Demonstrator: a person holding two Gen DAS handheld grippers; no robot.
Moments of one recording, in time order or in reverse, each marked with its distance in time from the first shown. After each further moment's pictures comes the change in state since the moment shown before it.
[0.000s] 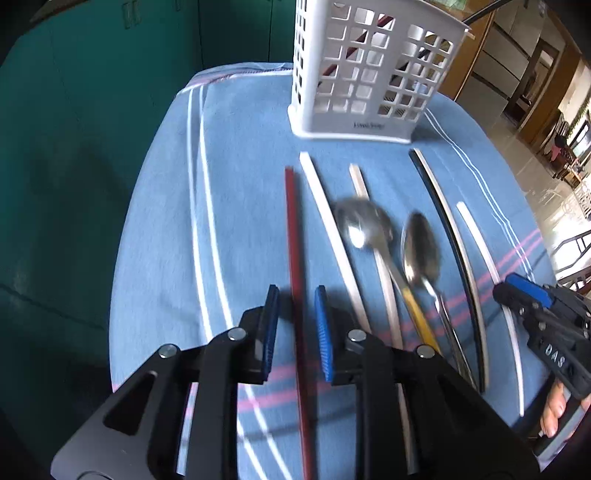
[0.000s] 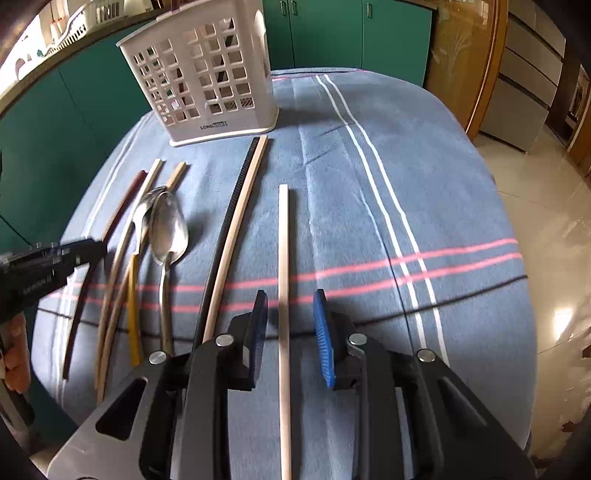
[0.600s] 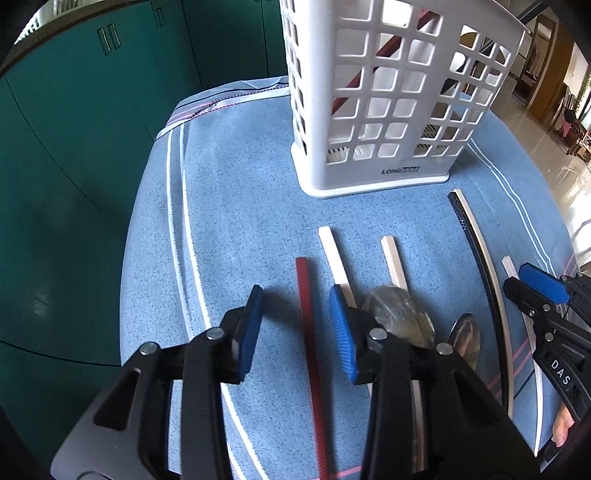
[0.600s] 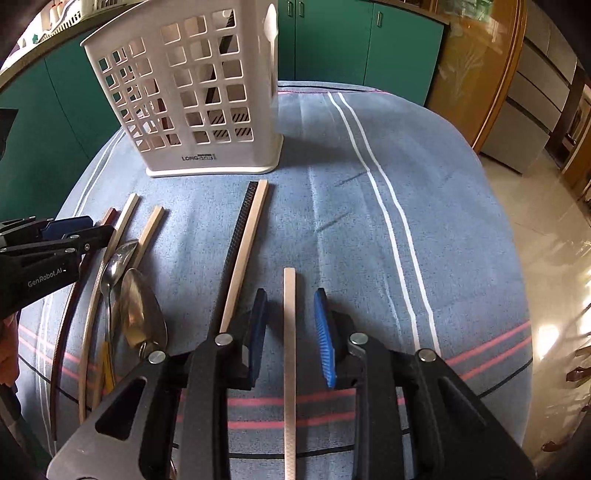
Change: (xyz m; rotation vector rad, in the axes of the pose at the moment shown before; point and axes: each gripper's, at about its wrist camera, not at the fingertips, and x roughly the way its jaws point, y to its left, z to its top) left arm 0.036 -0.006 0.059 0.080 0.015 0.074; right arm 0.037 0.011 0.054 -0.051 -0.011 -0.048
